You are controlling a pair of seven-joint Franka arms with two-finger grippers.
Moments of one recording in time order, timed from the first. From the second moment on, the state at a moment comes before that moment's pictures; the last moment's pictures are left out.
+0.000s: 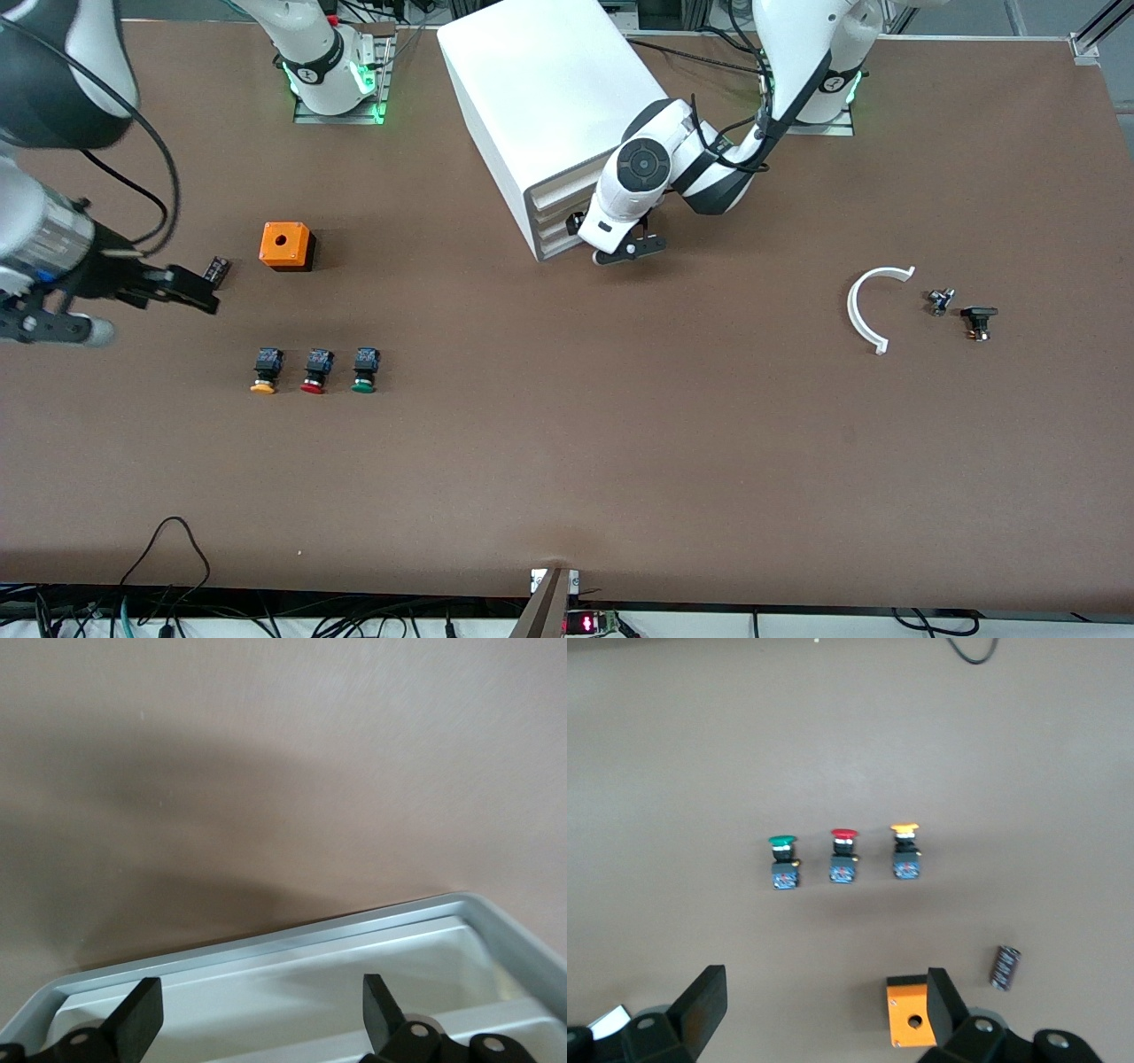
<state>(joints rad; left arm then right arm) -0.38 0.48 -0.43 -1.97 -0.12 2.32 -1.01 0.05 0.19 -0.01 -1.50 0.03 1.71 0.14</state>
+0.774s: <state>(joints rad) -0.09 0.38 -0.43 -1.57 -0.06 1.70 -0.64 0.03 -0.10 0.03 -1.77 0.00 1.70 0.13</state>
